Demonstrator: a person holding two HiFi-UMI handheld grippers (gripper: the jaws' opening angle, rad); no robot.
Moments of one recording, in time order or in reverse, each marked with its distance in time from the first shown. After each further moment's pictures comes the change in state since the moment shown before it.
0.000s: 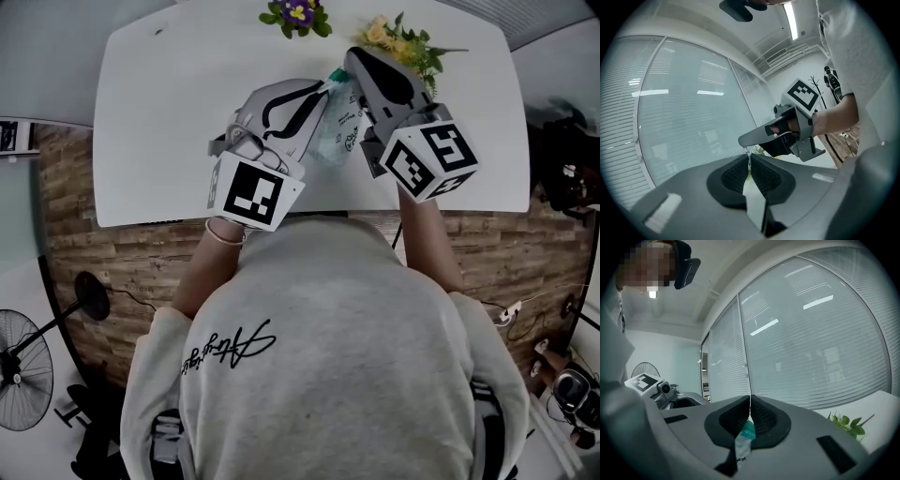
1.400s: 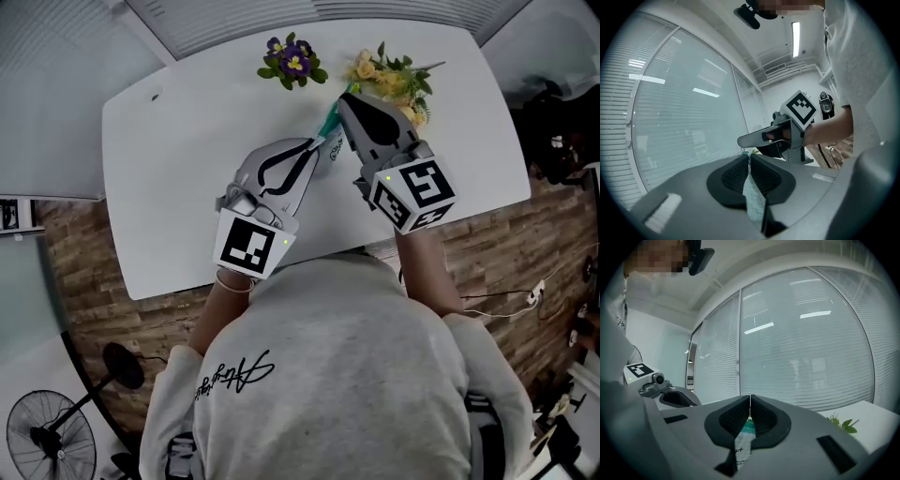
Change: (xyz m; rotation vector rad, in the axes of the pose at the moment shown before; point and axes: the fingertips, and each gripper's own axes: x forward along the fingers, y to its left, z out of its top) left arm -0.032 0.023 -0.019 -0.078 -0.119 -0.173; right arm 0.023 0.012 -0.010 -0.106 0.009 -0.198
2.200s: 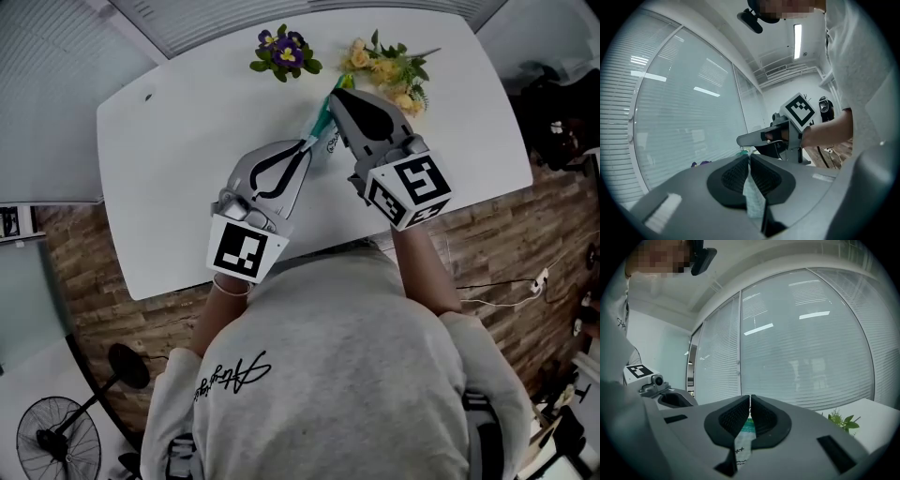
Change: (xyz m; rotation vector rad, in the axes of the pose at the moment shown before) left arm -0.011 -0.009 -0.006 -0.024 -0.005 -0.008; right arm -0.005 0.007 -0.005 0.009 -0.018 0.001
